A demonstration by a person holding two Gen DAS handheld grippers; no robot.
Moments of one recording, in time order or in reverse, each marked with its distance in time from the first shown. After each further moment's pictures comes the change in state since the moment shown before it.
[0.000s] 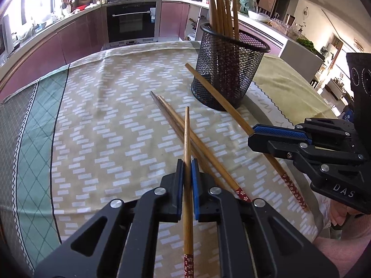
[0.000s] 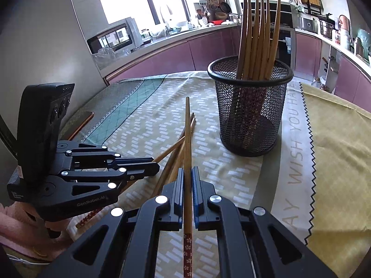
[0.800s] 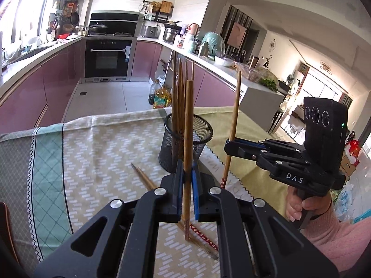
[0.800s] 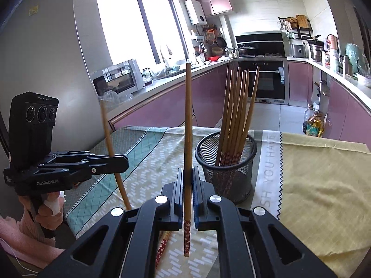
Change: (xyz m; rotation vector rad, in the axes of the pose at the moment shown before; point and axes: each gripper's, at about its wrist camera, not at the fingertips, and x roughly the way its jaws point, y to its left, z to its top) left arm -0.106 0.001 0.049 0.023 -0.258 -0.211; right arm -0.076 -0.018 0.039 0.018 -0.240 -0.001
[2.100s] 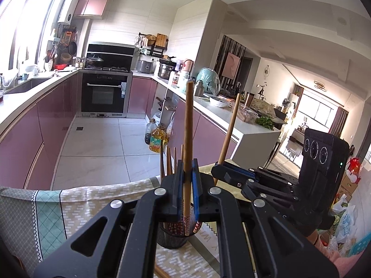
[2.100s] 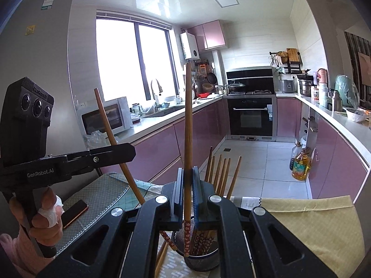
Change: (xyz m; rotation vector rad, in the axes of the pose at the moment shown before) left arm -0.010 -0.031 0.107 0.031 -0.205 -0.016; right arm -0.001 -0.010 0.088 -0.045 -0.206 -0.092
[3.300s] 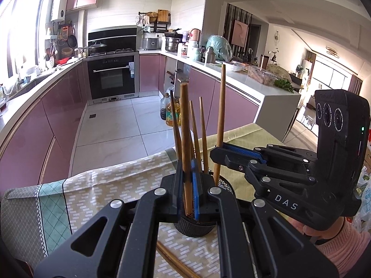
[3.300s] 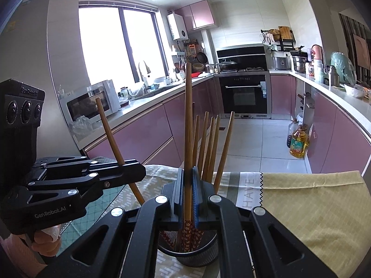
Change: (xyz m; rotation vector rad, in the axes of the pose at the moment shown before) left arm 0.063 0.005 -0.027 0.108 0.185 0.110; right arm 0.047 -0.021 -0.039 0.068 0.122 -0.032
